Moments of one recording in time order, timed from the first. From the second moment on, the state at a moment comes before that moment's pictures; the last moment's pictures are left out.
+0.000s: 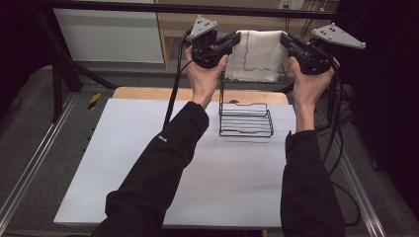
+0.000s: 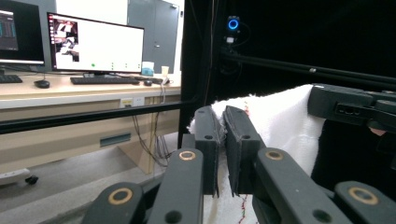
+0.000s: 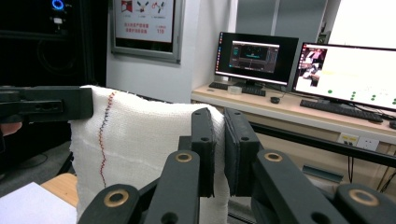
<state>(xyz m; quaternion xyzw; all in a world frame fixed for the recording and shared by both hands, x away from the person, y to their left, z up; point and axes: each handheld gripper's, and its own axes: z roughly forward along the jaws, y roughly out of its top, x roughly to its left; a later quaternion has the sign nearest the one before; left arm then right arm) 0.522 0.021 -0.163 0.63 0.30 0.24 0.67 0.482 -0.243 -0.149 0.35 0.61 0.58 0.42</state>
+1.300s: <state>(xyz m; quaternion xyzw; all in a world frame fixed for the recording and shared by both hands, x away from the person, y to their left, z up) 0.528 0.009 -0.214 0.68 0.29 0.23 0.63 0.499 -0.256 -0.199 0.38 0.64 0.55 0.38</state>
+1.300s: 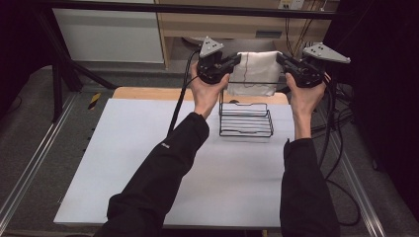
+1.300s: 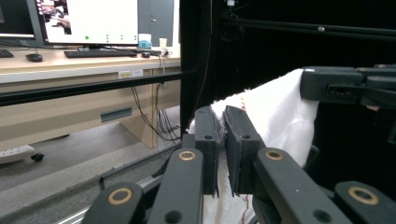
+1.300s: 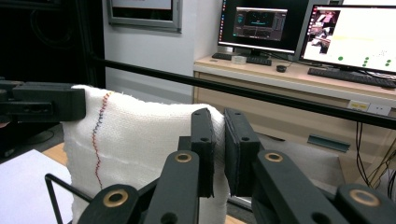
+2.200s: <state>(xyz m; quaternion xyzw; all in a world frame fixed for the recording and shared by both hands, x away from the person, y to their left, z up) 0.509 0.017 -0.230 0.70 0.28 0.21 0.62 0.473 -0.256 -0.215 0.37 0.65 0.55 0.37</state>
